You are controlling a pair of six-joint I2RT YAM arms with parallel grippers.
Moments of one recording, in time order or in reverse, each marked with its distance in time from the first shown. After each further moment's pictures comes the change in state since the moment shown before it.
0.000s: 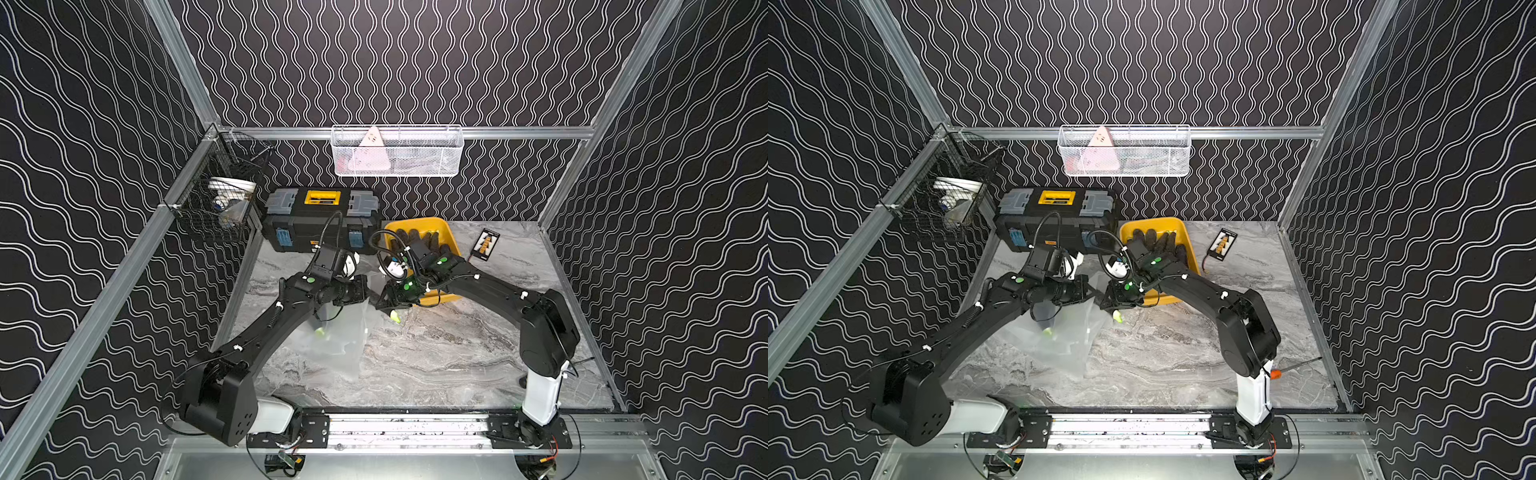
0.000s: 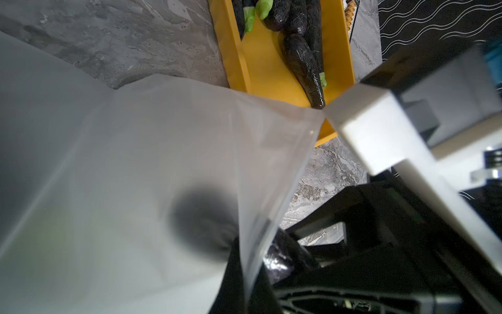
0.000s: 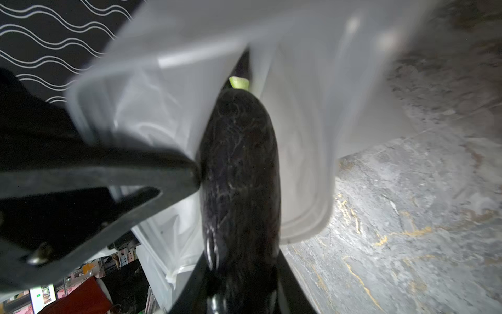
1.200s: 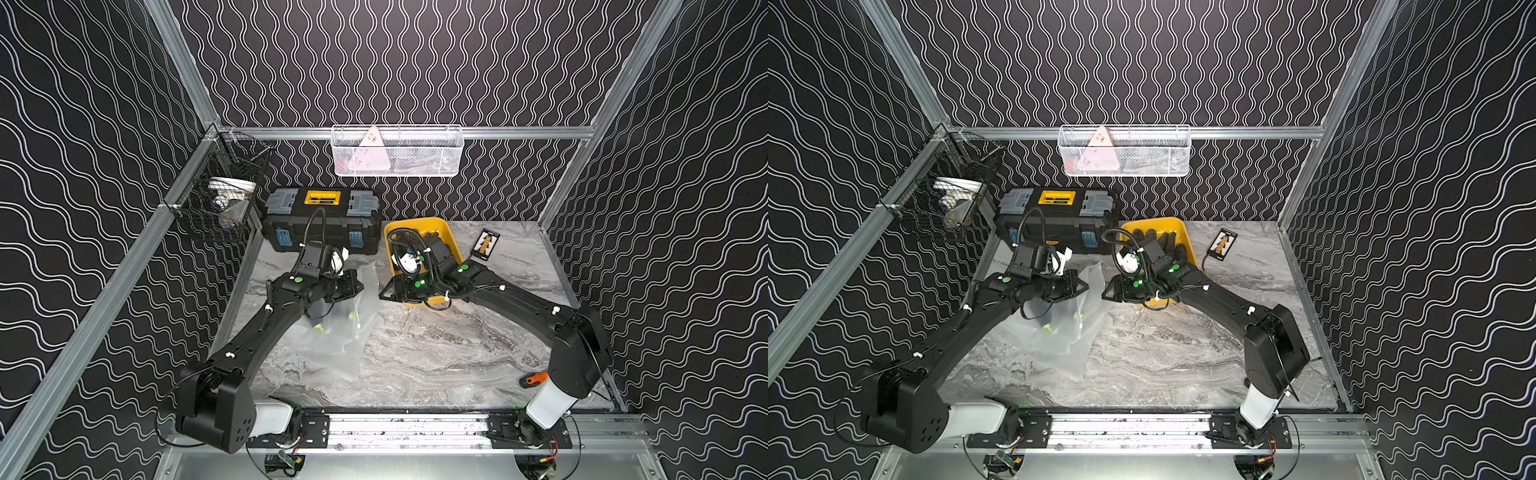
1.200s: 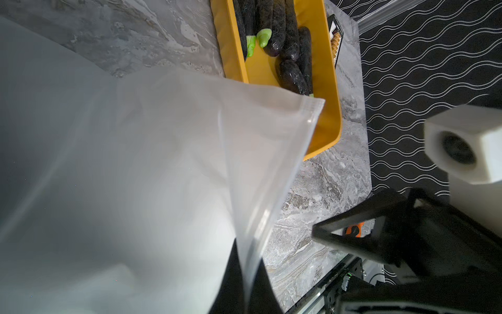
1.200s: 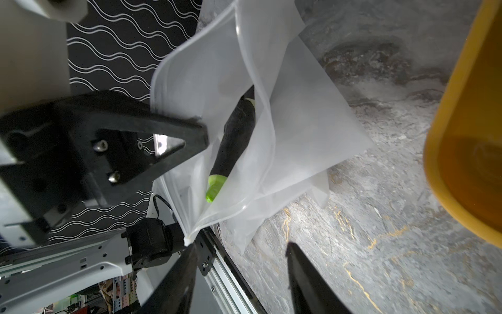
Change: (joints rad) left arm 0.095 -0.045 -0.003 0.009 0.066 -0.013; right arm -0.023 -0.208 -0.204 0.242 0.093 0.125
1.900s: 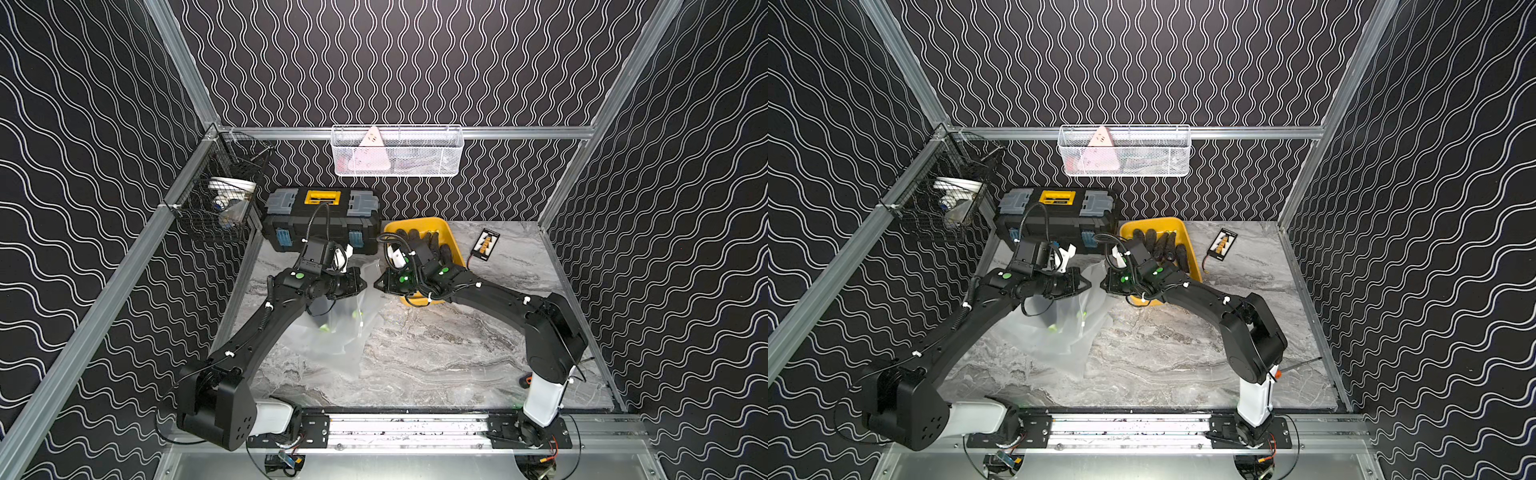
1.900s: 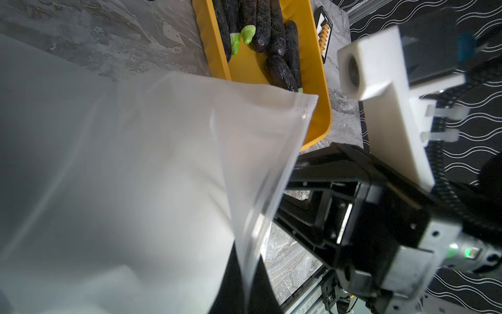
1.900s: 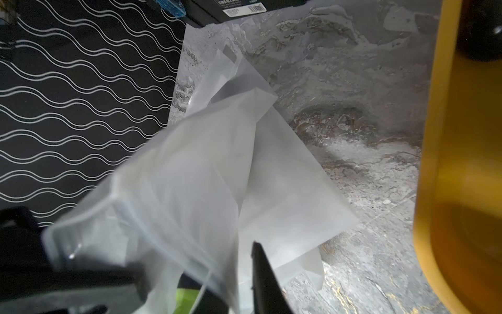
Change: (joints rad) left arm -0.026 0.015 0.051 -0.047 0.016 0.031; right arm 0.032 0.137 0.045 0.203 0.205 0.163
